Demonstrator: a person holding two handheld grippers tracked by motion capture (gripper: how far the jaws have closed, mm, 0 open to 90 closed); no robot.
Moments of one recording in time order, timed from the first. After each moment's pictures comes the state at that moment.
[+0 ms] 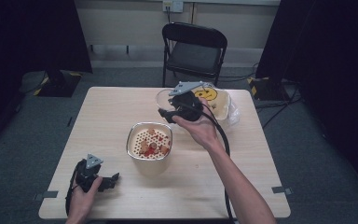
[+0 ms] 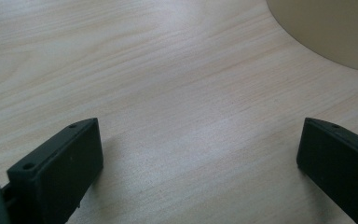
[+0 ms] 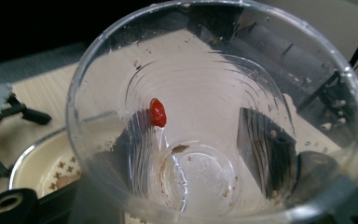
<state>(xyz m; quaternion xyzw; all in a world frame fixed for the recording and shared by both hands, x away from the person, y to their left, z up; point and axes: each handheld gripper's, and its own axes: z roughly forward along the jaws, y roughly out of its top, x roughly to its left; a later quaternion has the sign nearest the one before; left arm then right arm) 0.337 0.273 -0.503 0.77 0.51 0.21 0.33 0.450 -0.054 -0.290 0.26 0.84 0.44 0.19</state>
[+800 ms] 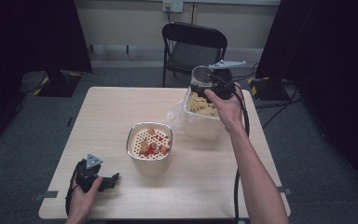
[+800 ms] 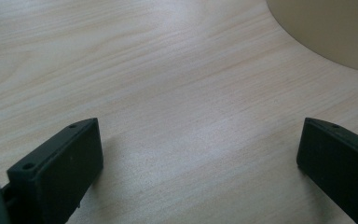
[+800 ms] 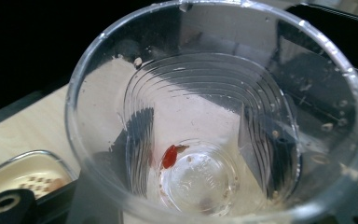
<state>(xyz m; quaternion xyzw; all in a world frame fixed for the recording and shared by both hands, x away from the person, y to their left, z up) 0.337 0.273 -0.503 0.77 0.51 0.21 0.33 0.503 -0.140 -0.266 0.38 0.77 0.46 0.22</state>
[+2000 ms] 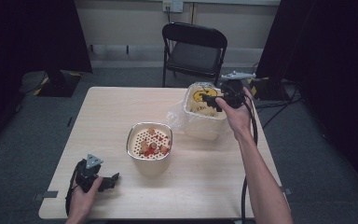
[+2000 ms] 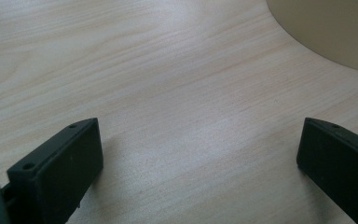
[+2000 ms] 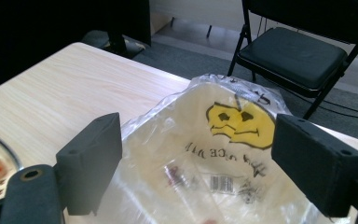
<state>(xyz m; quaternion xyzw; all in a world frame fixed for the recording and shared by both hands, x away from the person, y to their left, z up) 0.337 0.273 -0.503 0.77 0.51 0.21 0.33 0.501 -0.177 -0.305 0.43 0.75 0.44 0.24</state>
